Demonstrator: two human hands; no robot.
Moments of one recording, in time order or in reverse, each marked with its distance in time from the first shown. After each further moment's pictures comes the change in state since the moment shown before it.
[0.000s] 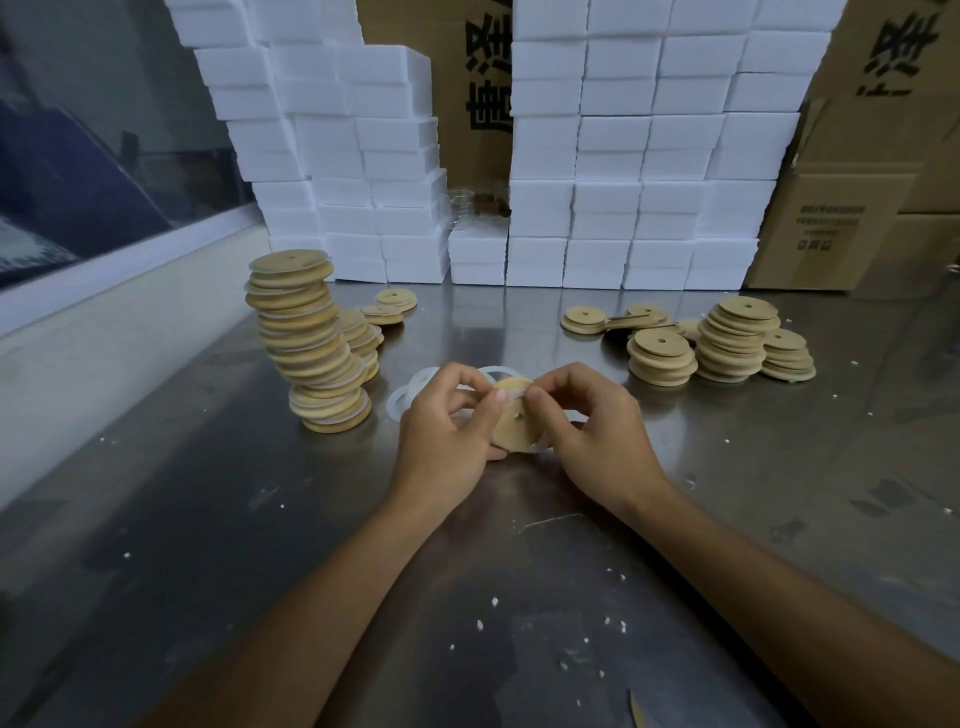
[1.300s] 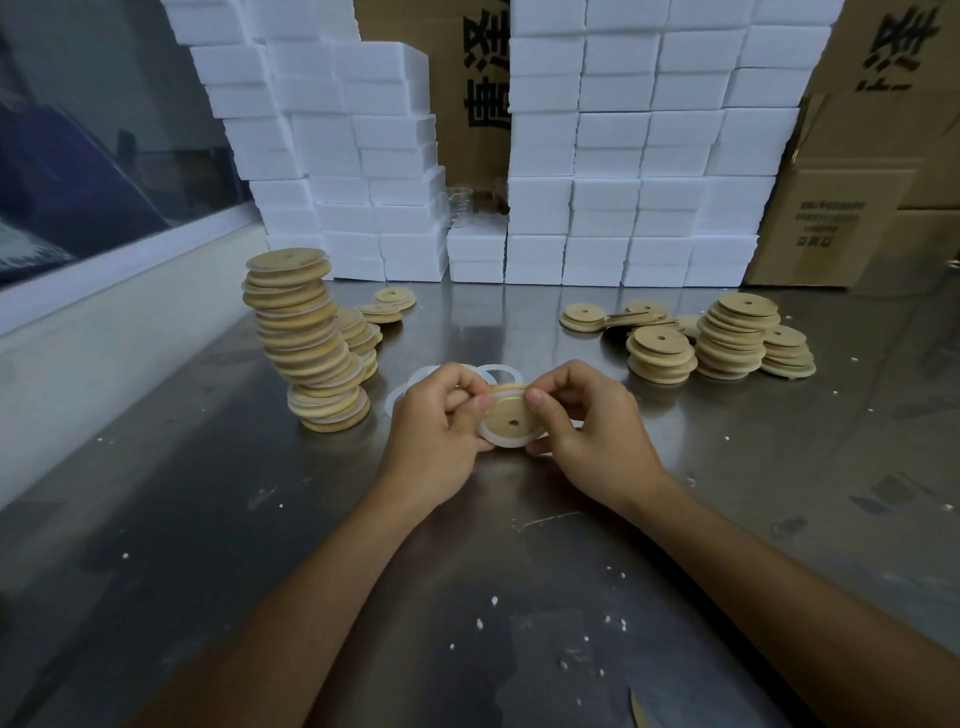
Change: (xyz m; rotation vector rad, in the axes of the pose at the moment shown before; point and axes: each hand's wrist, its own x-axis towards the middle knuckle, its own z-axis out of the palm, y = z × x) left_hand 0.004 0.007 -0.010 0.070 -0.056 -0.036; right_hand -0.001 -0.004 0.000 0.081 -0.057 0.085
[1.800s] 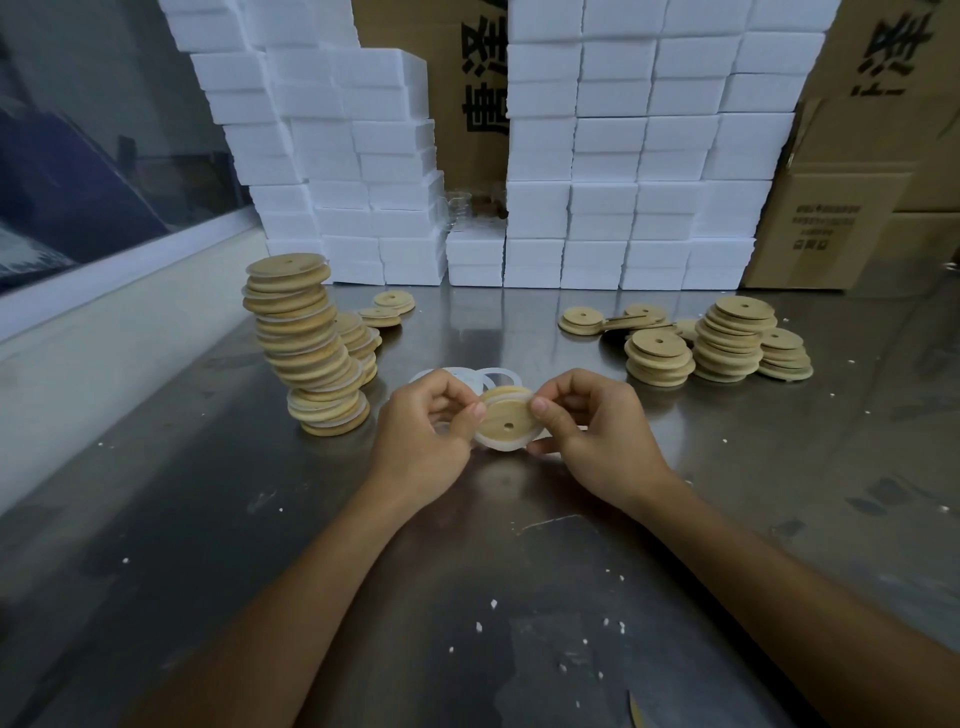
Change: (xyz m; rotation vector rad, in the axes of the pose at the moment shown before) left_hand 0.004 -0.009 -0.010 0.111 0.032 0.077; right_hand 0.000 -0.003 -0.006 0.119 -0.034 0.096
